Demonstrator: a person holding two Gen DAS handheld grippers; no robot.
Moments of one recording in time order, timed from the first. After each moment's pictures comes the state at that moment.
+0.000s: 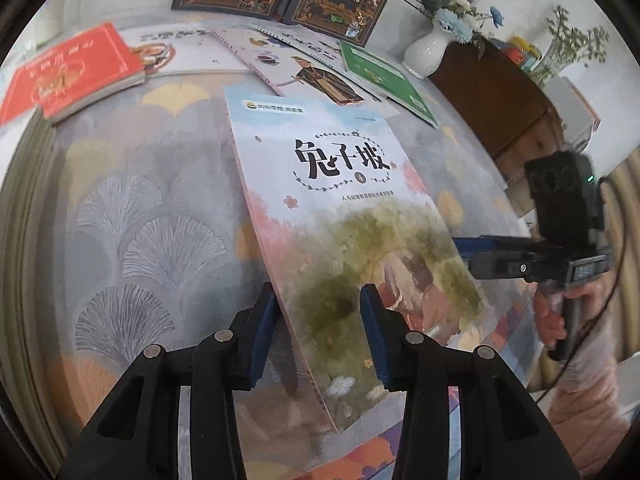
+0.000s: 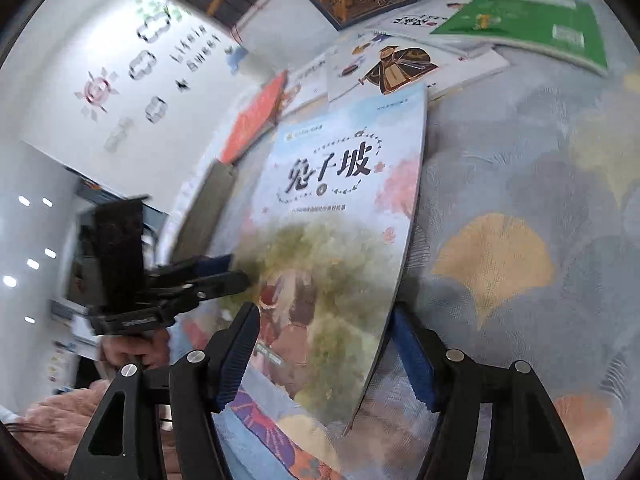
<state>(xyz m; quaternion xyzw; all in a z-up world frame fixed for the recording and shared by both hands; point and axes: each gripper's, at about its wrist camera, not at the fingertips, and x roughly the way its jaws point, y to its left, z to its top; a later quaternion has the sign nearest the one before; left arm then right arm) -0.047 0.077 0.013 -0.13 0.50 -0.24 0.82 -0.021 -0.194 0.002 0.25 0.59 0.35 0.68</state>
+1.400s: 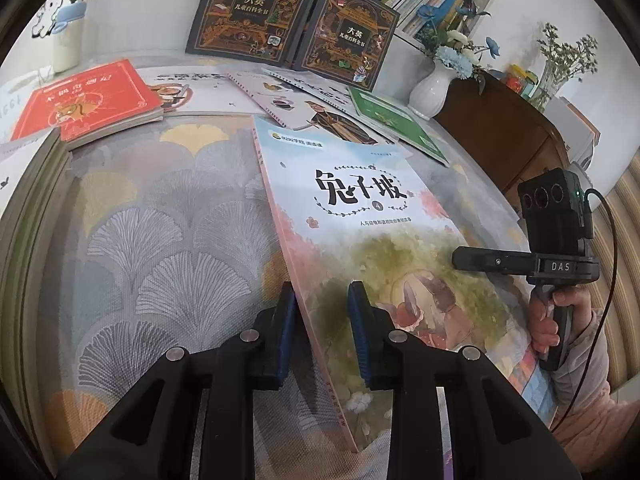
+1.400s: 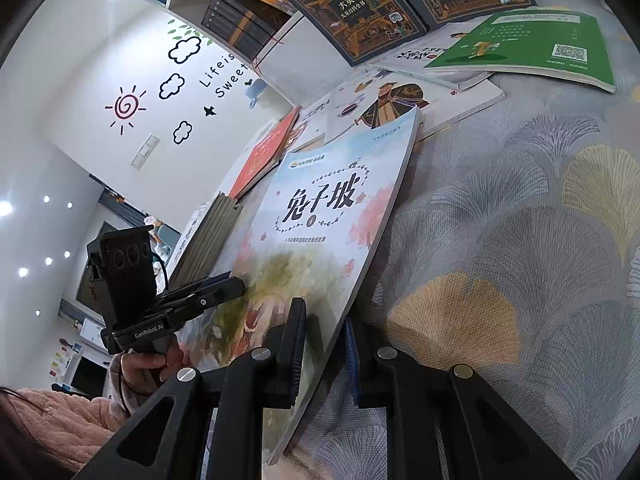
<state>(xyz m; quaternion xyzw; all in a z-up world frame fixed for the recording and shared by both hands) -0.054 0.080 0.009 -0.12 0.42 -0.21 0.88 -0.010 -0.207 -0.012 0.25 0.53 0.37 0.72</state>
